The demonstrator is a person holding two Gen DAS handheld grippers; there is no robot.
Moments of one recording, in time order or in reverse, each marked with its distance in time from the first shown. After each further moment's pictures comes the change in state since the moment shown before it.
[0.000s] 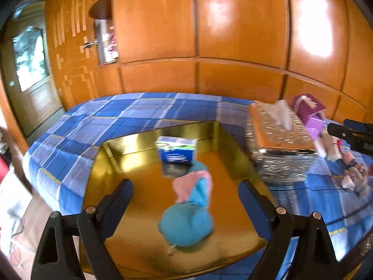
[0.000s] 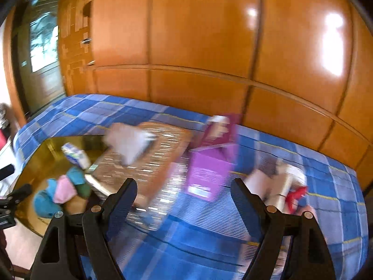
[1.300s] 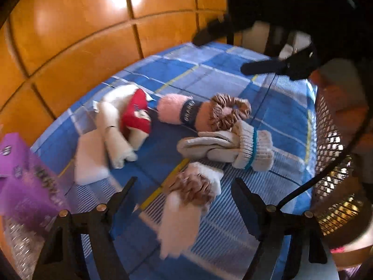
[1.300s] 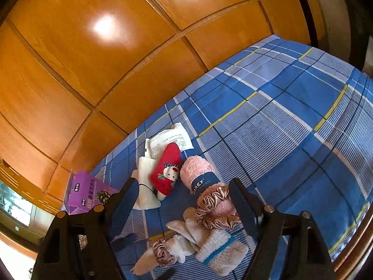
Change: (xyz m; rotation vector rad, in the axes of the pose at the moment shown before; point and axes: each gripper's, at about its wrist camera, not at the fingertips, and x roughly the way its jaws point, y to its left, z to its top) left arm 0.073 -0.402 -0.018 0.829 0.172 -0.743; right arm -0.038 -0.274 -0.107 0.910 -0.007 -0.047
